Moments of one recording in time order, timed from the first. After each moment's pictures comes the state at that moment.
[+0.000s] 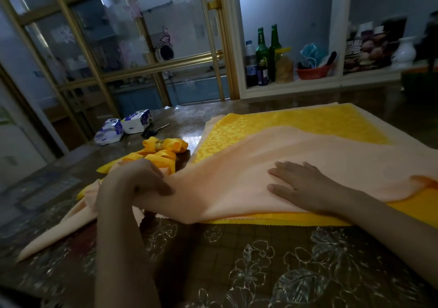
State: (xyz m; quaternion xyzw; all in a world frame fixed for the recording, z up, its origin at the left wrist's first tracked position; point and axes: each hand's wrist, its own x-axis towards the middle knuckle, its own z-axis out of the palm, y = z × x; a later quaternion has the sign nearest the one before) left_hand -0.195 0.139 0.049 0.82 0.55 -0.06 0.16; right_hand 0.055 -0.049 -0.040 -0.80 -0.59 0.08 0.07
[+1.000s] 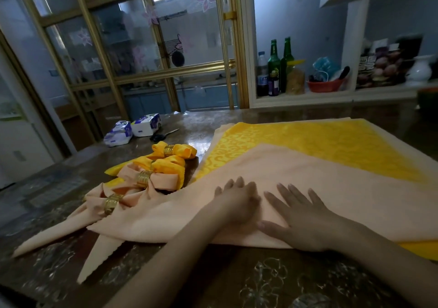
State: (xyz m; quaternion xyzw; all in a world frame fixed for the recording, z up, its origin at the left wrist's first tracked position) left_hand -0.093 0.073 -0.024 0.94 0.34 -0.07 0.08; right_hand 0.003 -0.048 -0.032 -0.80 -0.58 0.14 -0.06
